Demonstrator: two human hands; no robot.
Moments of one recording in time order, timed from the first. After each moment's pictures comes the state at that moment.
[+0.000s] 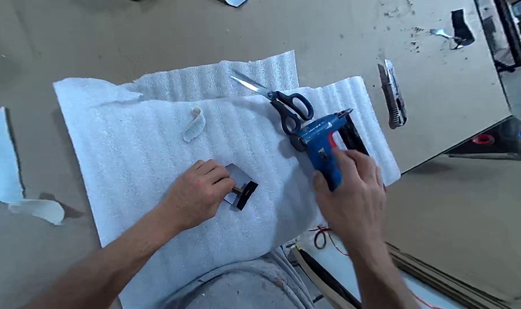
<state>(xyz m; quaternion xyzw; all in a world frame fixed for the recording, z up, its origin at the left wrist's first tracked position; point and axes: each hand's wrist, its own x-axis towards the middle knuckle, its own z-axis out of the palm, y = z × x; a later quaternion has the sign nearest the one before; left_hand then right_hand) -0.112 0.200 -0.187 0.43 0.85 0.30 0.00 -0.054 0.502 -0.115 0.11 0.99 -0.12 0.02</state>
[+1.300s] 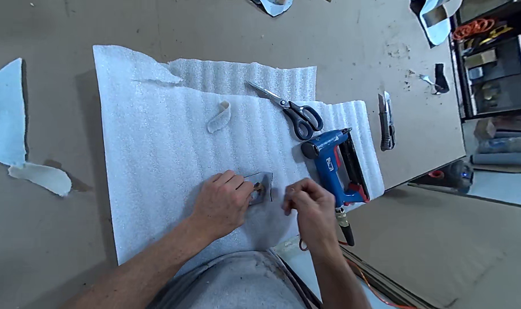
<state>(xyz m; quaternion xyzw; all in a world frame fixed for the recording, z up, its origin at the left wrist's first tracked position) -0.063 0.227 -0.195 0.27 0.90 0.35 -0.01 -0.040 0.435 -0.137 0.18 0.79 -0.59 0.05</state>
